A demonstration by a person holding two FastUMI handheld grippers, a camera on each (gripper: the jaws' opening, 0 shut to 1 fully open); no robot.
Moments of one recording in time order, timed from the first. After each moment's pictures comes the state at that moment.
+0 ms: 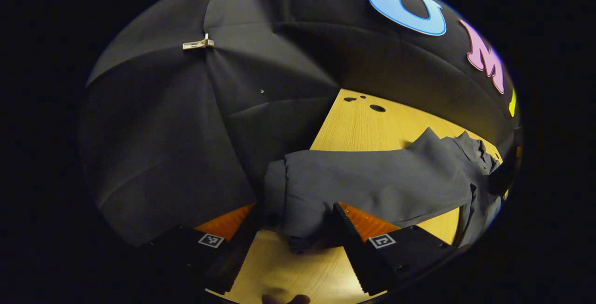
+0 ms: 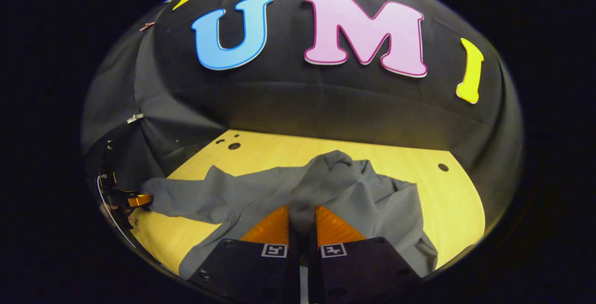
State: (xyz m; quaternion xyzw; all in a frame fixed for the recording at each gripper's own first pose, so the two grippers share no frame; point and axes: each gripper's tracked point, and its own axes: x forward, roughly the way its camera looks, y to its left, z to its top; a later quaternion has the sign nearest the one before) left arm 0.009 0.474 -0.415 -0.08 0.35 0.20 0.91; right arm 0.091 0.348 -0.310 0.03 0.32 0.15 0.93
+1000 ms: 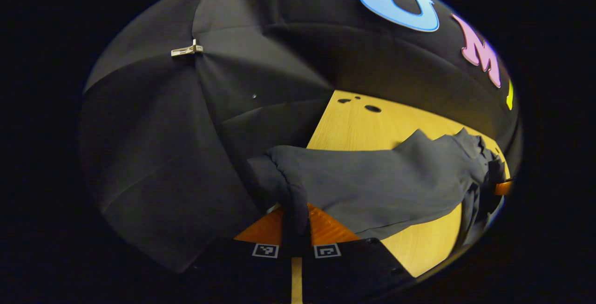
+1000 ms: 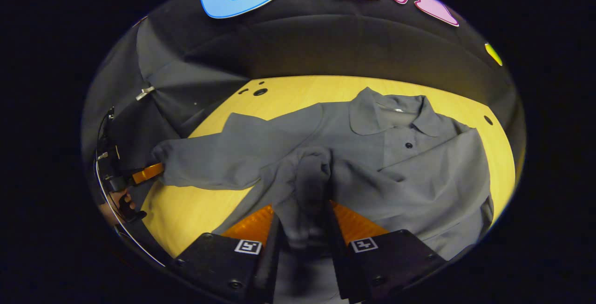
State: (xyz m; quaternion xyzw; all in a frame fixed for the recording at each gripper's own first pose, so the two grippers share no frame) left arm 0.023 0.464 -0.395 -0.06 0.32 0.17 0.93; right arm 0.033 0.447 -0.392 0.09 0.45 0.23 0.86
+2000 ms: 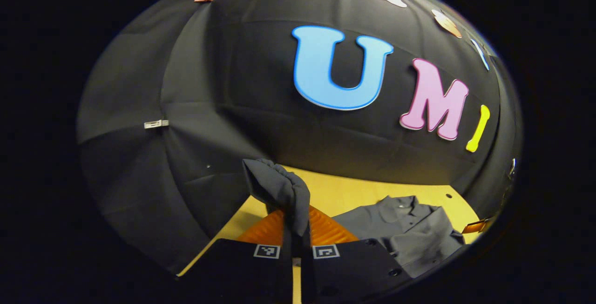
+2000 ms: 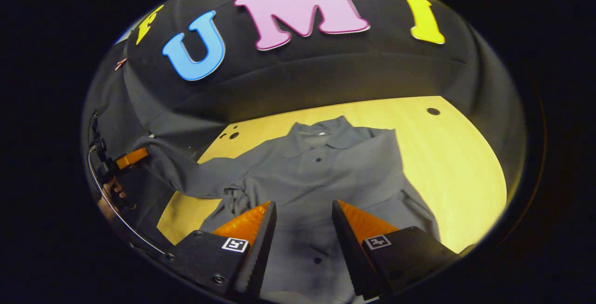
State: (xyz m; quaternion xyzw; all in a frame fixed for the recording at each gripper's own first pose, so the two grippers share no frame) left arm 0.077 0.294 -0.180 -0.08 0.16 0.09 0.98; right arm 0.014 0.212 -0.322 0.16 0.38 0.13 0.90
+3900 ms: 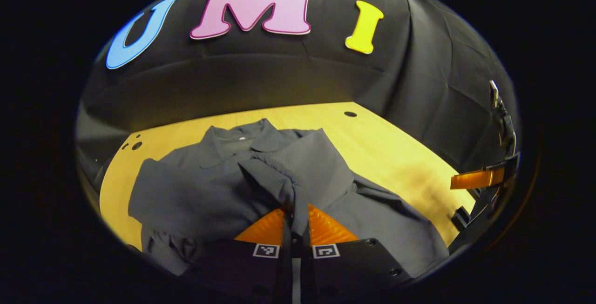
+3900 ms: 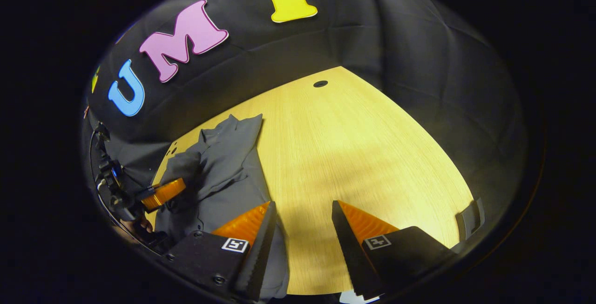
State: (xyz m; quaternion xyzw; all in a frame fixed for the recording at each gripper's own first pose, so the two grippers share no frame) left arm 0.087 -0.158 -0.374 0.03 0.33 -0.17 0.93; right arm -0.045 -0.047 -0.403 0.22 0.44 0.01 0.87
